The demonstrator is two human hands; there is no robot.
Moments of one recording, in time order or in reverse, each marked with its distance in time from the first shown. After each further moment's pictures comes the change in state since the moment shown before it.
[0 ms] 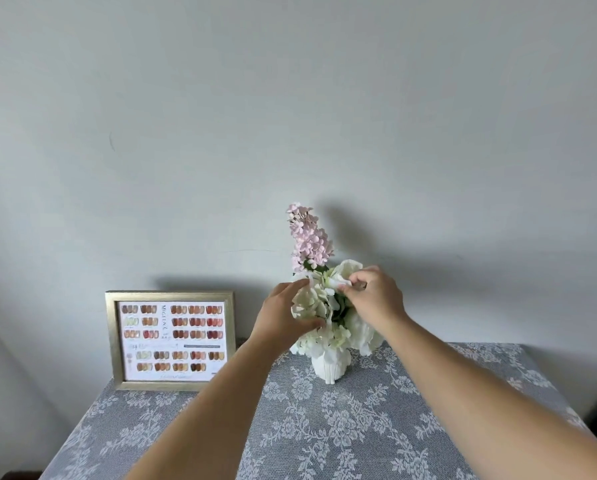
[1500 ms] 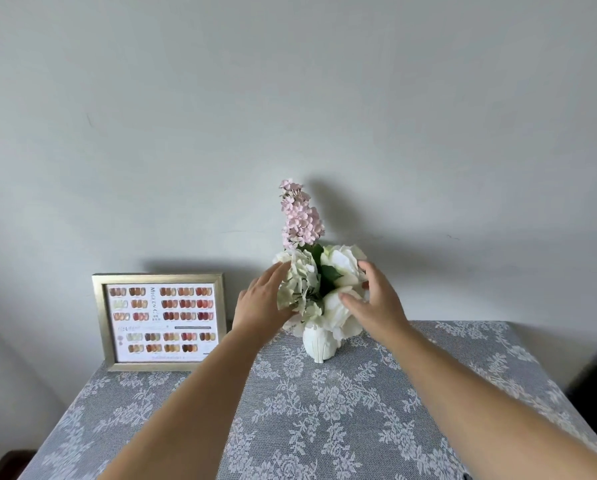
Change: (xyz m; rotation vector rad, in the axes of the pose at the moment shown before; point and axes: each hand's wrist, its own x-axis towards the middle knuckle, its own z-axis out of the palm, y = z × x) left_hand -0.008 -0.017 0.007 0.280 0.006 0.014; right_hand -0.035 0.042 0.001 0.116 -0.052 -0.080
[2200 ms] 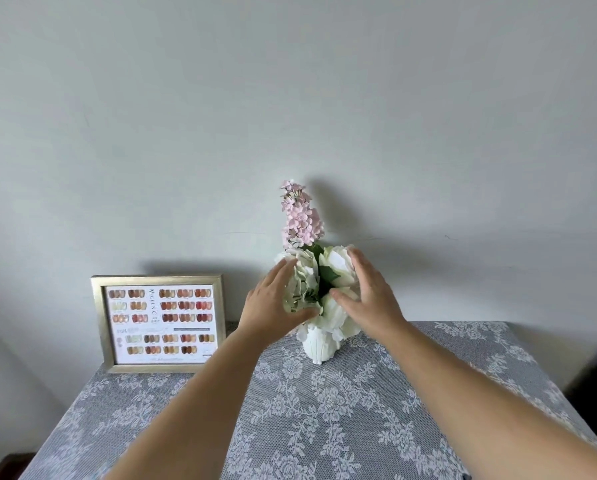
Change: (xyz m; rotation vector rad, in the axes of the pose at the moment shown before) left_hand 0.000 0.010 0.003 -0.103 -0.015 0.064; right_hand 0.010 0.006 0.005 -0.155 -0.003 -0.177
